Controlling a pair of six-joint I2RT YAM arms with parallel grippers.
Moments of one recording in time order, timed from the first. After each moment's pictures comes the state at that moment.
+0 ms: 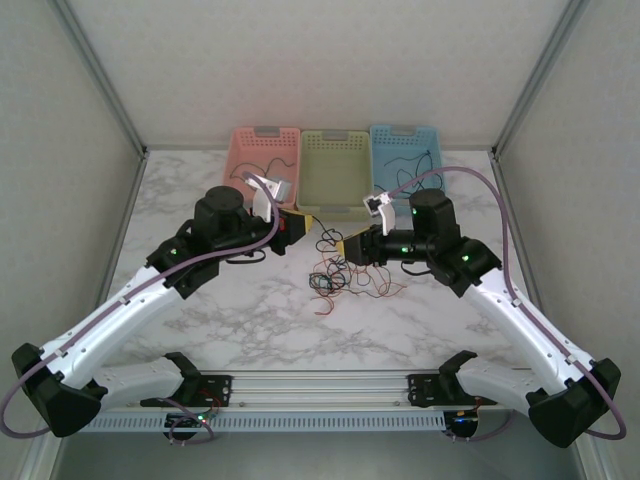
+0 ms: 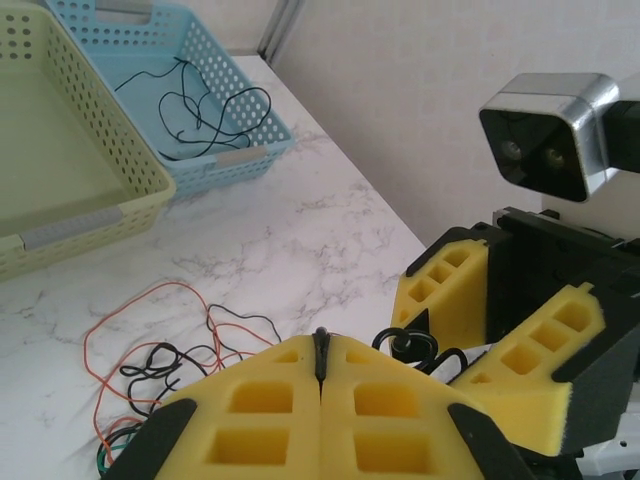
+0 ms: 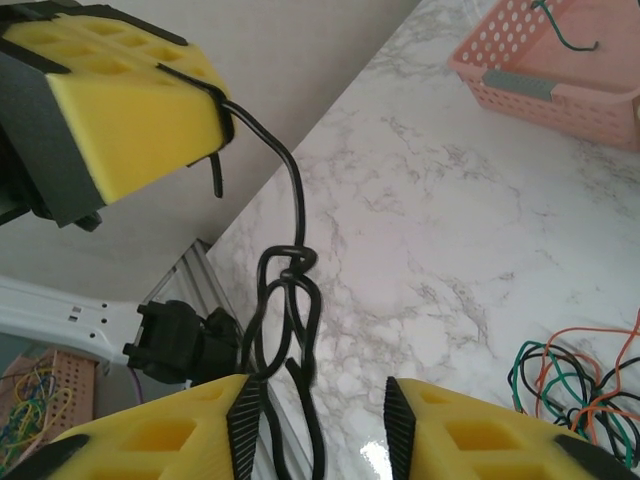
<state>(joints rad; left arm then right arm) -0.74 1.11 1.13 -0.34 0.26 -0.45 0.60 1.07 1.06 -0.49 -0.65 0.35</state>
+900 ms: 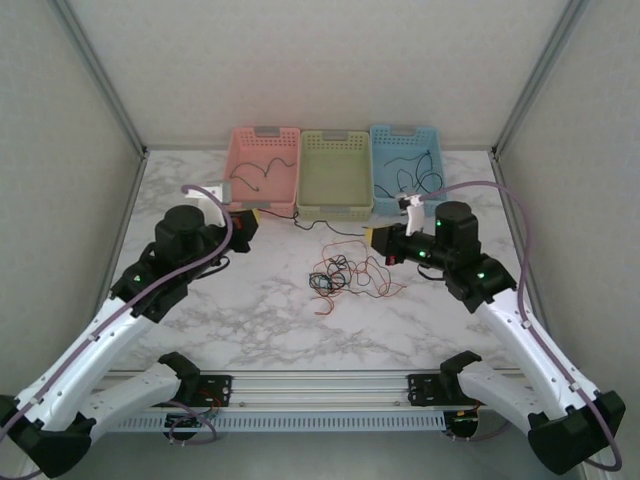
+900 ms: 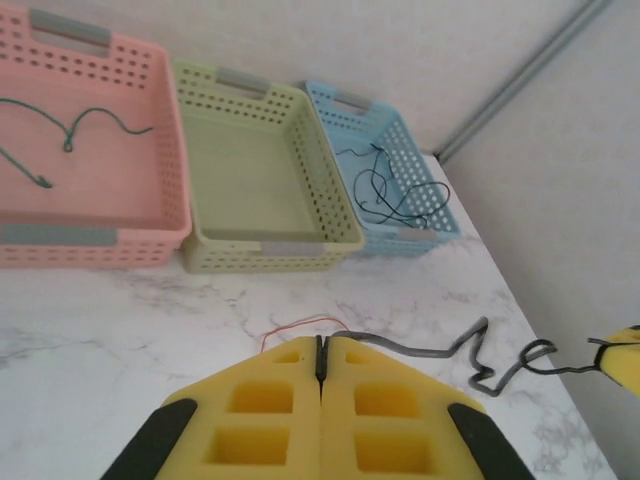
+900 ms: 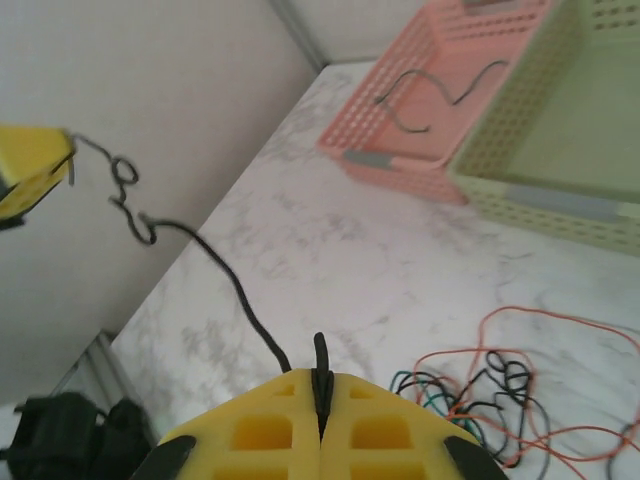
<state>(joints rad) -0.58 0.87 1.00 -0.44 -0.07 -0.55 0.43 0.91 0.90 -0.40 -0.48 0.38</state>
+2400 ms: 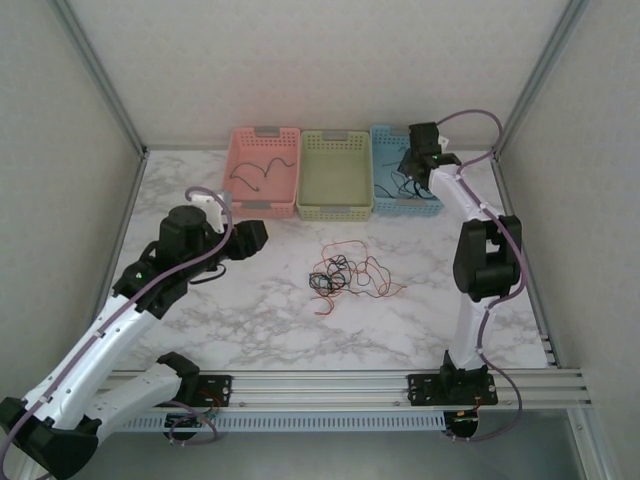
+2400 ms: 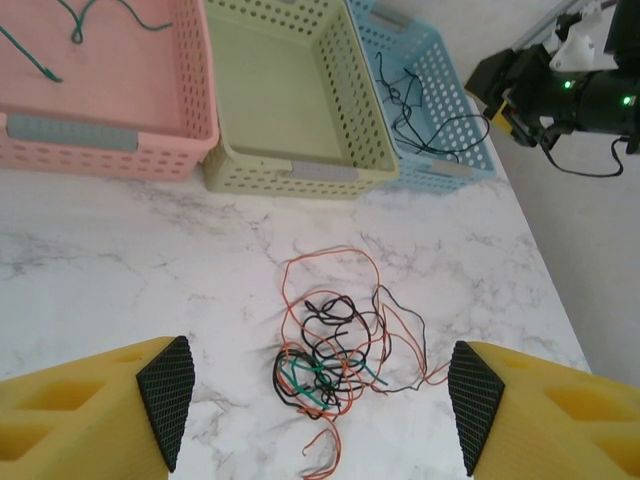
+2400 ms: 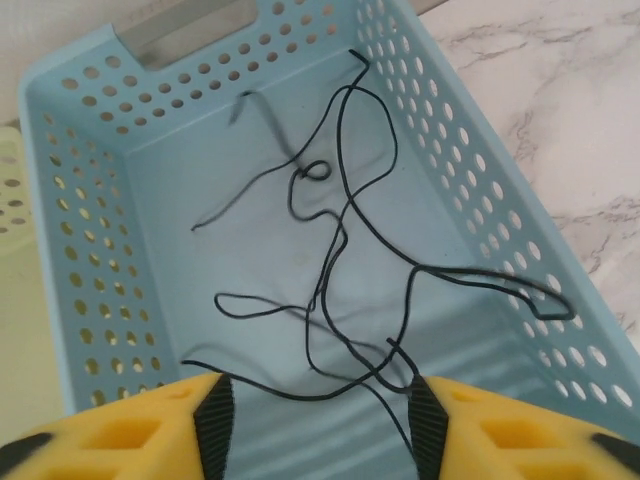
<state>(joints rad) -0.52 0.89 0.96 -0.53 0.08 -0.57 0.20 1.98 1.69 -0.53 0.24 0.54</state>
